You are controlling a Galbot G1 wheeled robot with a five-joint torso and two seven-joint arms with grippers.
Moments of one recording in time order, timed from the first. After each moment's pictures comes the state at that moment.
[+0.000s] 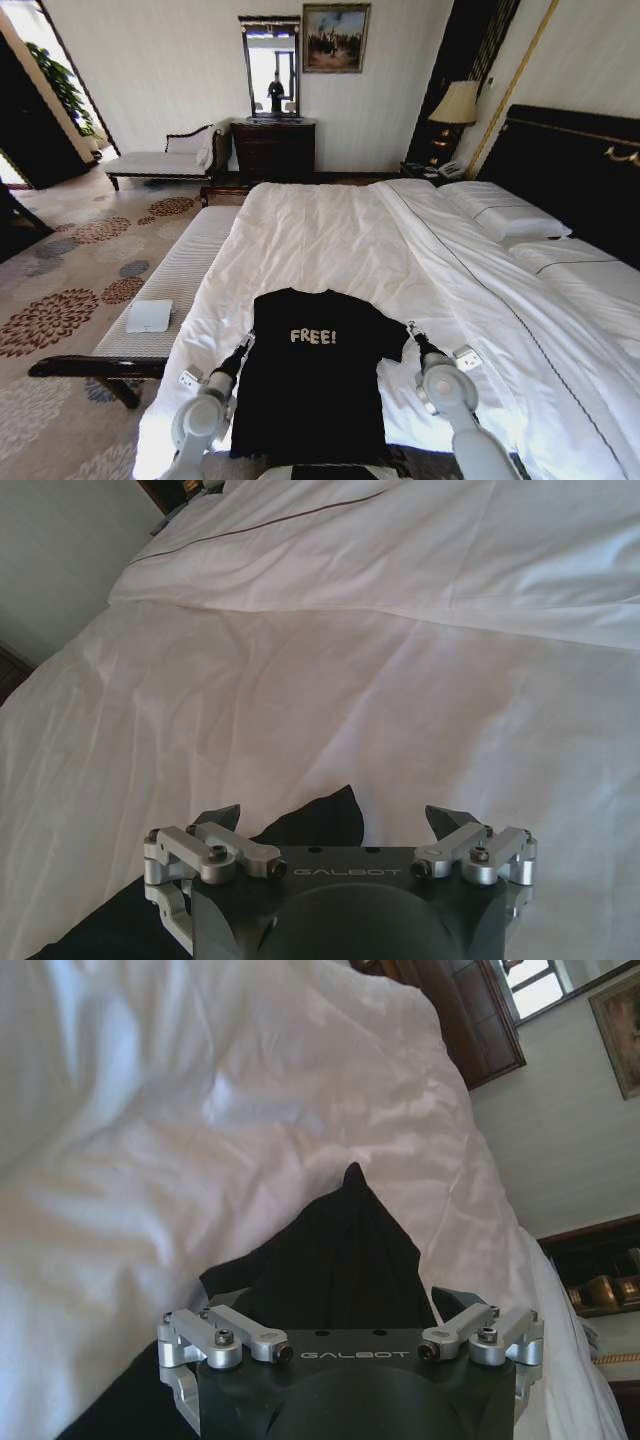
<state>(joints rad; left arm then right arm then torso) 1.48 -1.48 -0.56 -2.03 -1.30 0.37 -0.42 -1.39 1.26 0.55 2.03 1.17 -0.16 0.85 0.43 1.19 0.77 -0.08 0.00</state>
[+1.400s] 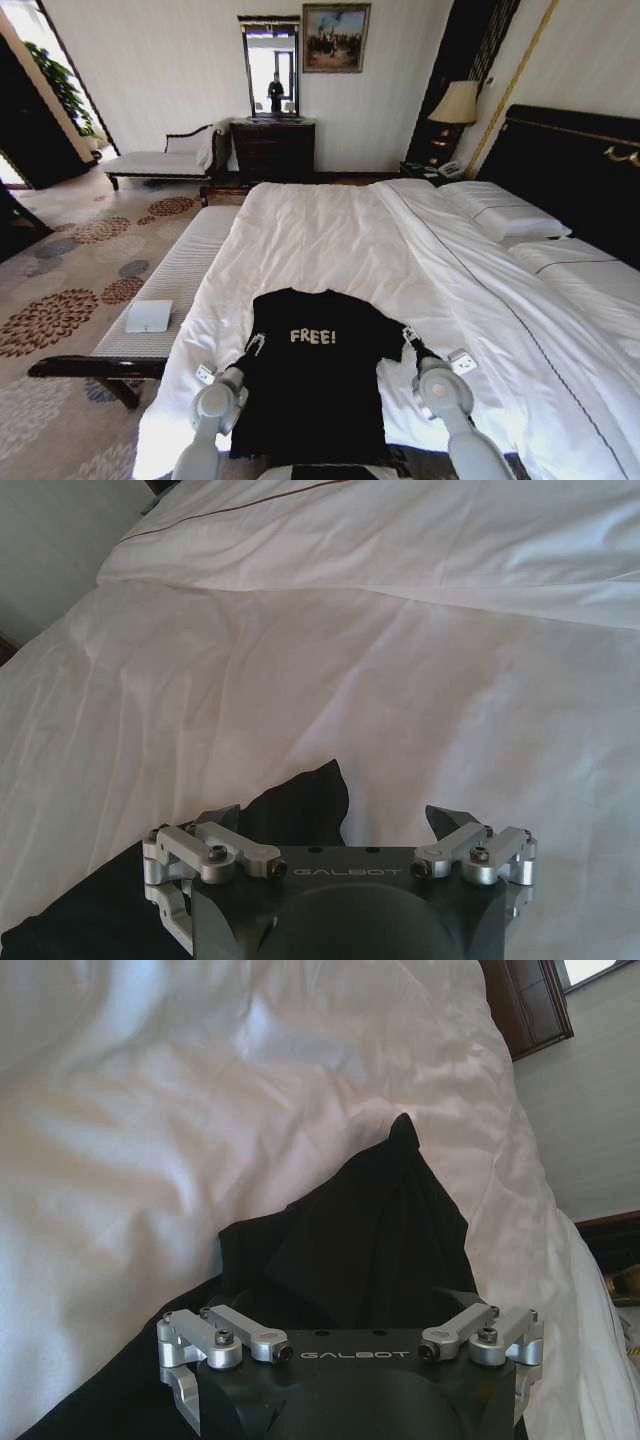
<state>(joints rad) 1.40 -1.53 -0.55 -1.90 -1.26 0.40 -0.44 -1.41 1.27 0.54 2.03 1.16 -0.17 0.86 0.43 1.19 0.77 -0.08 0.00</state>
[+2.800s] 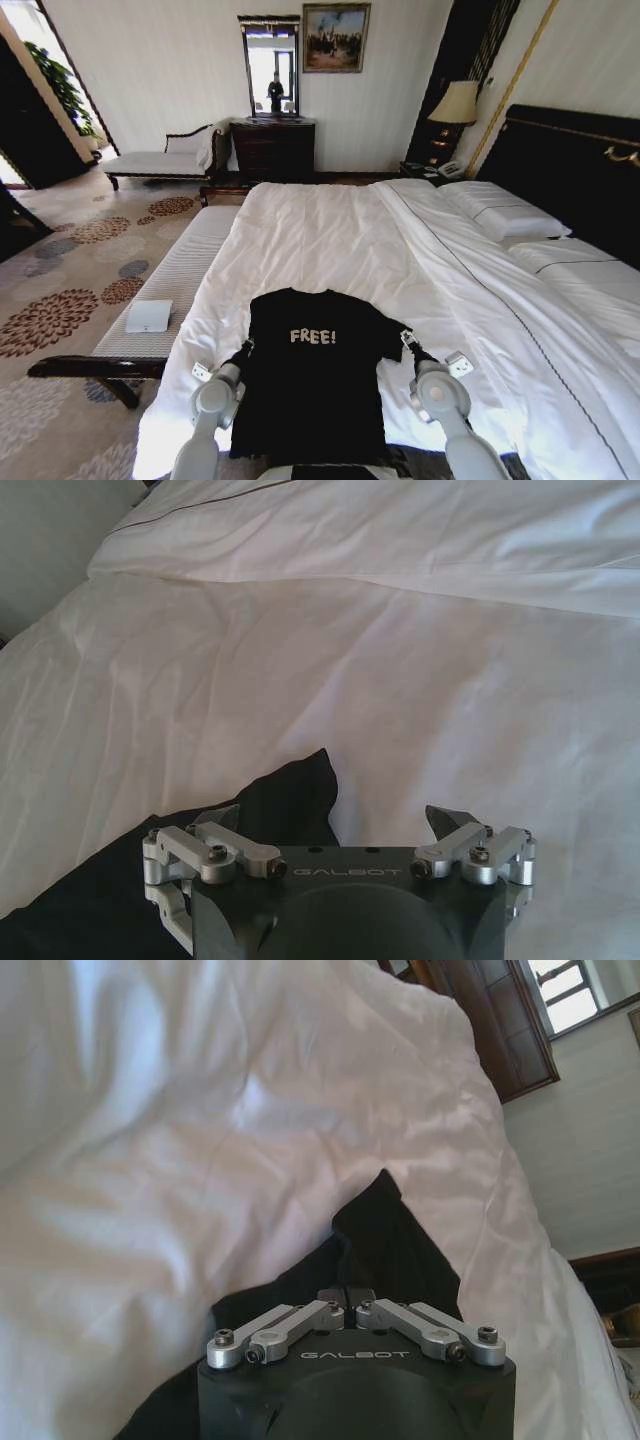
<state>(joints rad) 1.38 -1.53 -0.59 -1.90 -1.25 0.36 -0.43 -1.42 1.28 0.53 2.02 1.15 -0.17 0.86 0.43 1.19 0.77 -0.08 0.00</state>
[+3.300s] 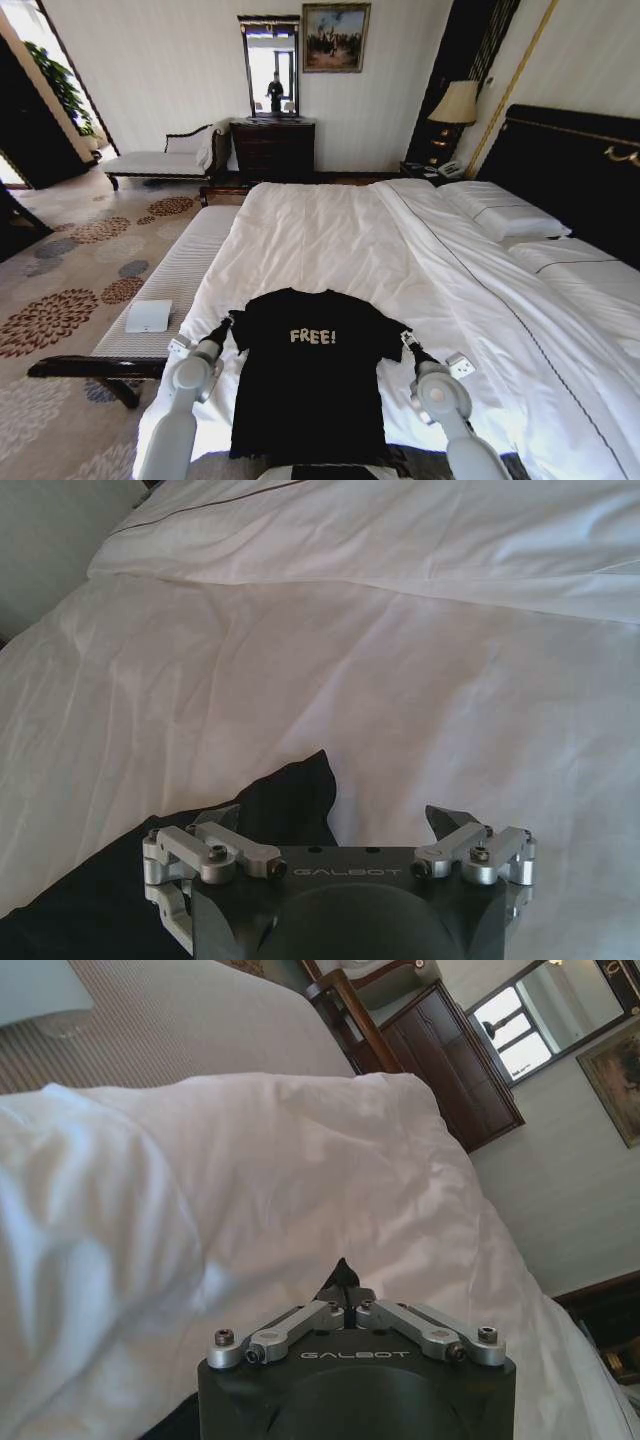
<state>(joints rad) 1.25 -1.37 -0.67 -1.86 -1.28 0.37 -0.43 -1.42 1.28 0.54 2.03 1.15 -0.17 0.87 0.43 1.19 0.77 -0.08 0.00</state>
